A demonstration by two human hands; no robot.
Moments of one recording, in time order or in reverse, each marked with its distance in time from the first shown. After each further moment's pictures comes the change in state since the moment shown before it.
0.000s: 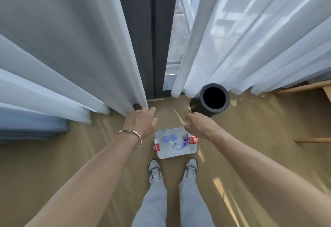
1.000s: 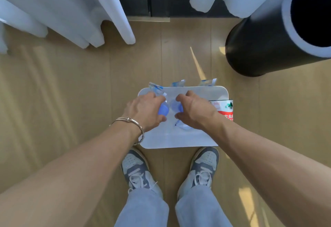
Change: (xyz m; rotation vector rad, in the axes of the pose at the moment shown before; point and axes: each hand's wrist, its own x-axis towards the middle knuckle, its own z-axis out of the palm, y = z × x) left_hand 0.219 -0.009 0.457 -0.107 -0.276 -0.053; right_hand 0.331 0.127 0.370 -0.129 -0.191 -0.159
